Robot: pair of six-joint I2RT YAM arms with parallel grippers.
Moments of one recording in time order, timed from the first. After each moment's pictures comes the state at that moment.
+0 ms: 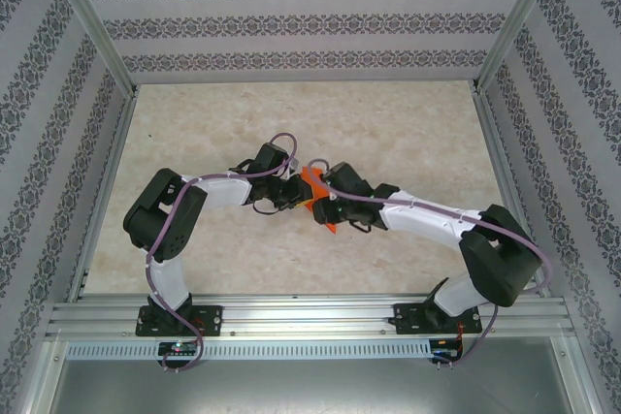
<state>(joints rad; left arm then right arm) -0.56 1.86 1.00 -0.04 0.57 -0.93 0.79 1.50 0.85 -0.35 -0.01 0.42</state>
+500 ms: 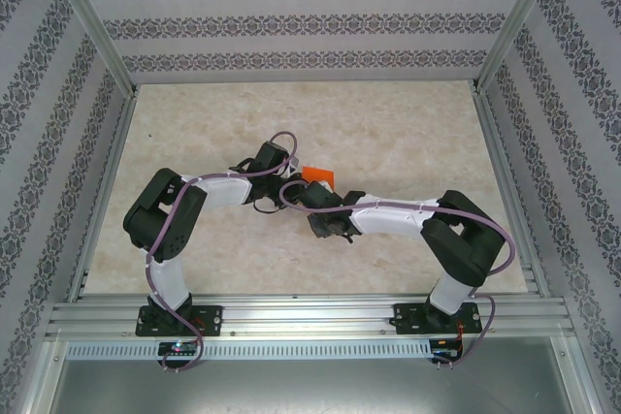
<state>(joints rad) -0.56 1.86 1.01 -0.05 0.56 -0.93 0.91 1.70 0.94 -0.45 0.24 0.42</state>
